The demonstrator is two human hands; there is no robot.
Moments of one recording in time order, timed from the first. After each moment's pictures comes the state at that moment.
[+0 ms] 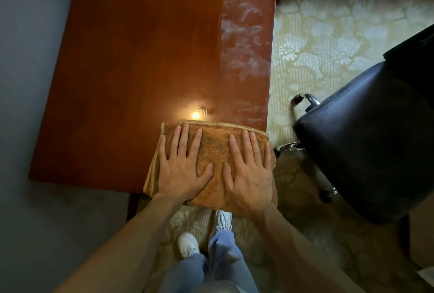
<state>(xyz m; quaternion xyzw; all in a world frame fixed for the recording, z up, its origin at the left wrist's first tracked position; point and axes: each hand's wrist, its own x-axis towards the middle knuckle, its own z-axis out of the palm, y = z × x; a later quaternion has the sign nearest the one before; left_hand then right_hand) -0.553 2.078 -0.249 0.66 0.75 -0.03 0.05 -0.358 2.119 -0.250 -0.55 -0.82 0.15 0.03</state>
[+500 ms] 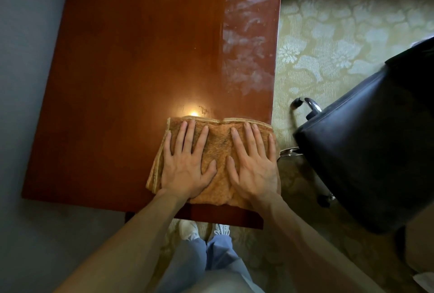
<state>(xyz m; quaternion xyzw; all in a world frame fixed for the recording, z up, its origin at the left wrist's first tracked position) -0.562 2.130 -0.249 0.68 0.73 -0.04 0.06 -0.370 2.182 -0.247 -0.53 -0.84 0.13 0.01</state>
